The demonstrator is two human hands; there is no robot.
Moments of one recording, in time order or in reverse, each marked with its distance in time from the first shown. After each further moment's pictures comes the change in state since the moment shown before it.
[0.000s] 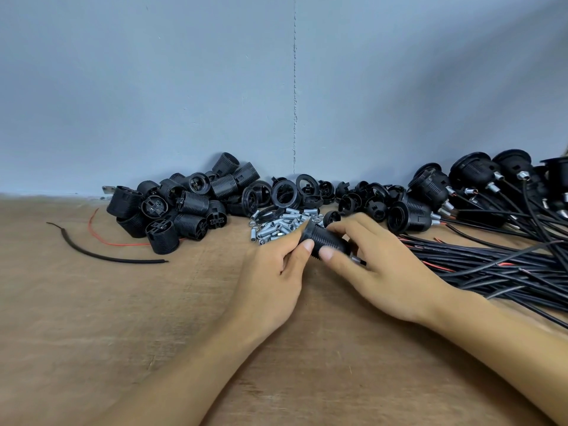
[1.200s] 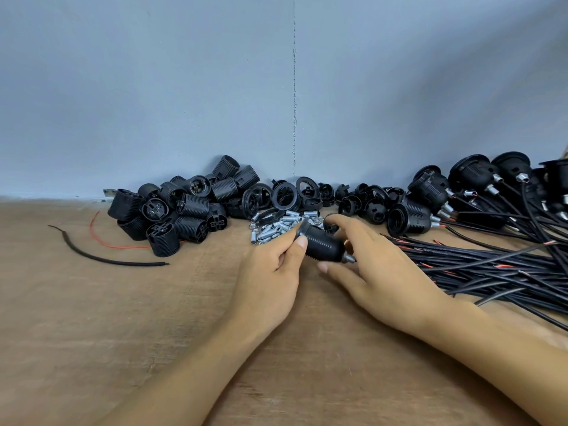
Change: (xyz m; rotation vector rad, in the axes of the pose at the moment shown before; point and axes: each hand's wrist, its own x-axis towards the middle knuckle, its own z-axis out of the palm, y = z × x) left_hand 0.003 0.003 0.001 -0.014 0.060 -0.055; right_hand -0.004 -0.010 0.002 -0.089 -0.008 0.043
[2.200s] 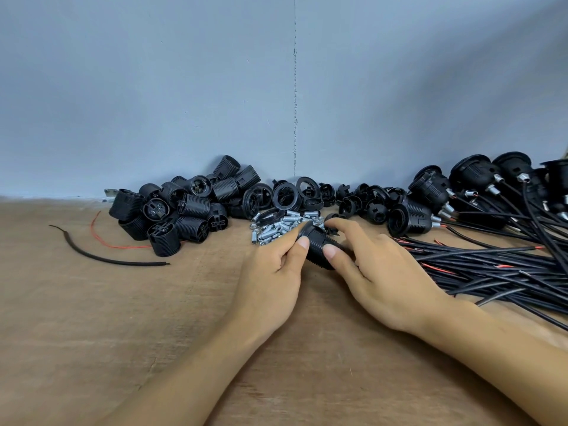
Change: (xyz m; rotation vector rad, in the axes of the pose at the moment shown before) left_hand -0.003 0.003 0.001 0.014 0.021 0.073; right_hand 0.000 -0.004 -0.002 -0.040 0.030 -0.007
